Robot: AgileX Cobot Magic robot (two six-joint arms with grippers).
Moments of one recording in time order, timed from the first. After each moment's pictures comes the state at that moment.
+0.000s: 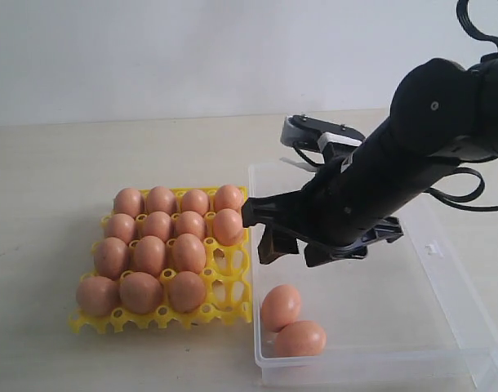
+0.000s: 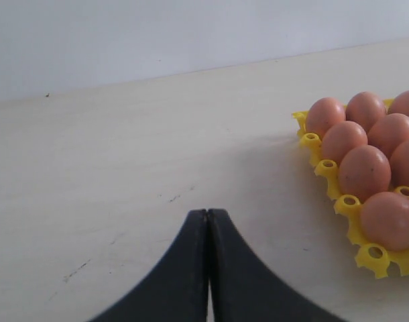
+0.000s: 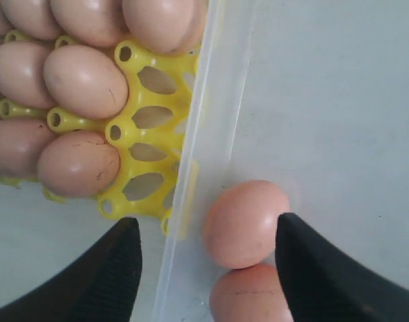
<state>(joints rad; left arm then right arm) -0.09 0.03 0.00 0.10 0.33 -0.03 0.57 1.65 -0.97 0.44 0.60 0.11</state>
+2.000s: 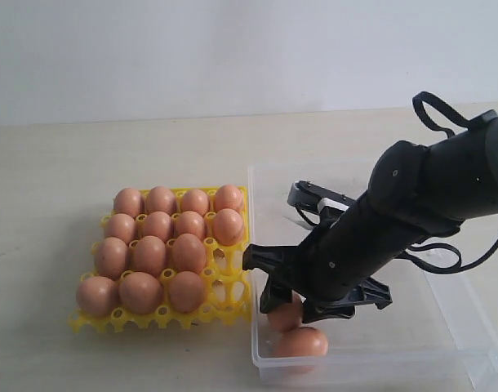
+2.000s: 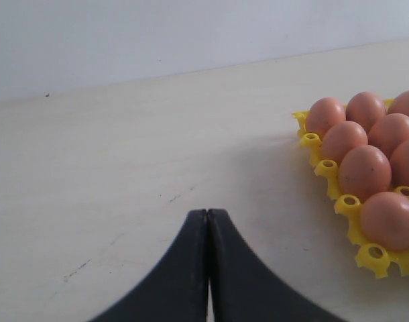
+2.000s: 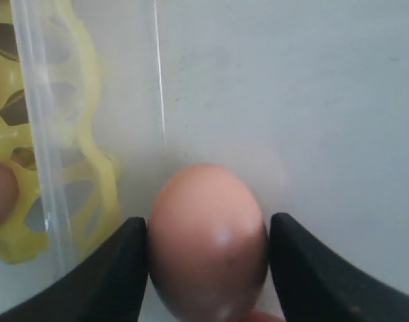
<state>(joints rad) -0.09 0.03 0.00 0.10 0.33 -0.03 0.56 1.84 -0.87 0.74 0.46 -0.01</state>
